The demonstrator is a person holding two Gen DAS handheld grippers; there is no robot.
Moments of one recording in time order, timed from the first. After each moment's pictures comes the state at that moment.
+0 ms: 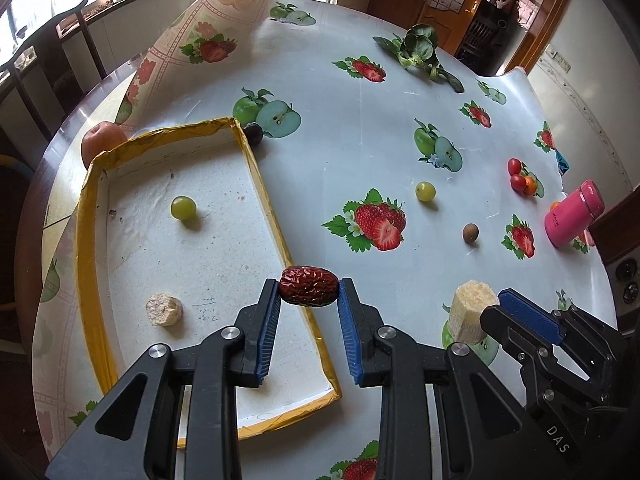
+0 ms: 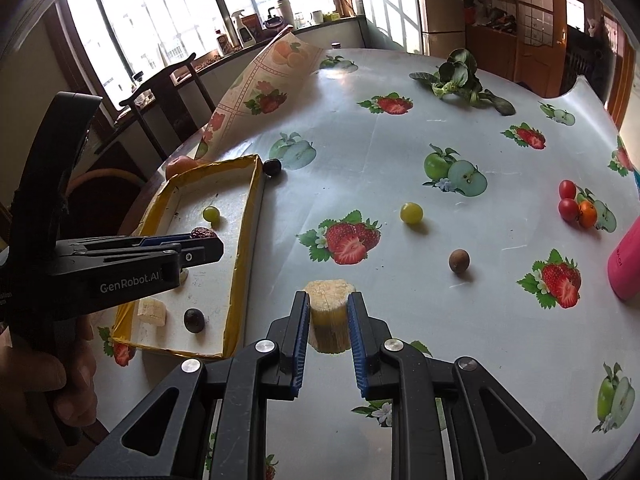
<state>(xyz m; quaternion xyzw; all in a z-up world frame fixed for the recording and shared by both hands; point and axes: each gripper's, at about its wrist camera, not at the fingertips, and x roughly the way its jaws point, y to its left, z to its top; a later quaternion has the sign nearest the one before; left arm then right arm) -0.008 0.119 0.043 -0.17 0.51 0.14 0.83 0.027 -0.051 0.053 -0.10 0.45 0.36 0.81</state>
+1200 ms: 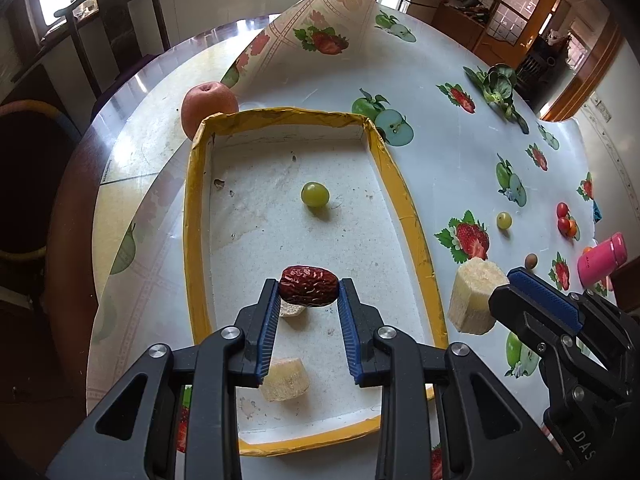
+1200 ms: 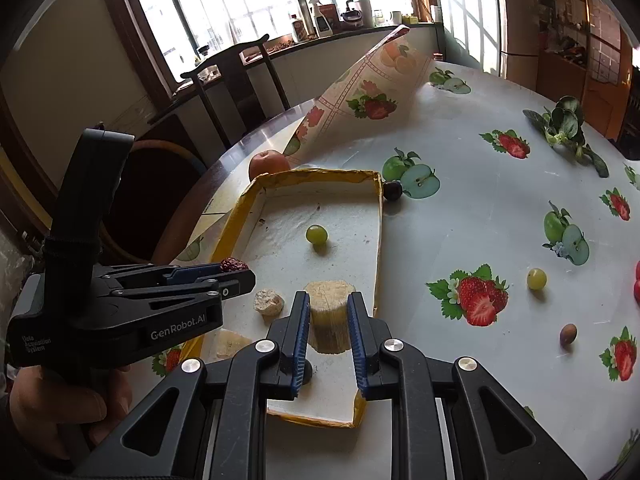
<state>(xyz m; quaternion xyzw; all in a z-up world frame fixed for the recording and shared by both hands) -0.062 0.210 0.031 -0.22 0.50 0.21 0.81 -0.005 0.070 0.063 -0.13 0.44 0.45 0.77</state>
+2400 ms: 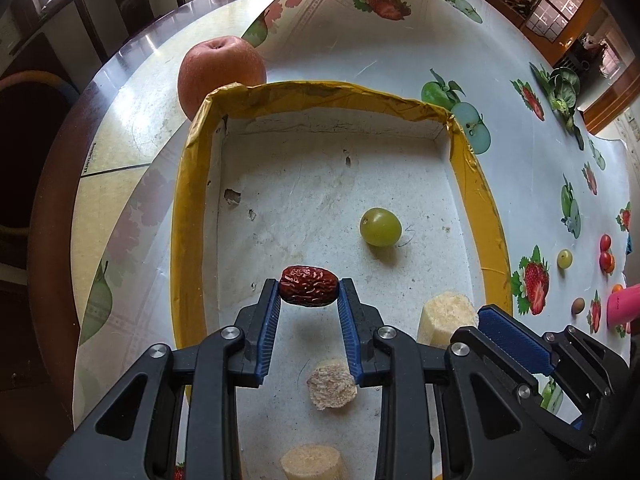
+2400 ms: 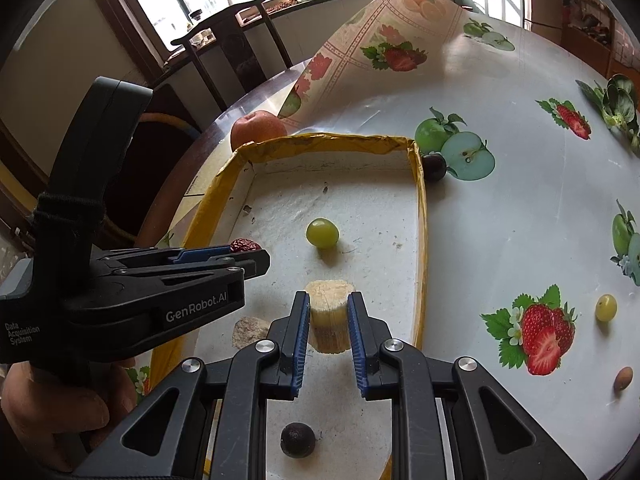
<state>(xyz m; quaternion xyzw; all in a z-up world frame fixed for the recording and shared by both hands) -0.017 0.270 -0.035 -0.25 0.55 0.24 0.76 0.032 0.145 -0.010 -0.15 0.50 0.45 0.72</state>
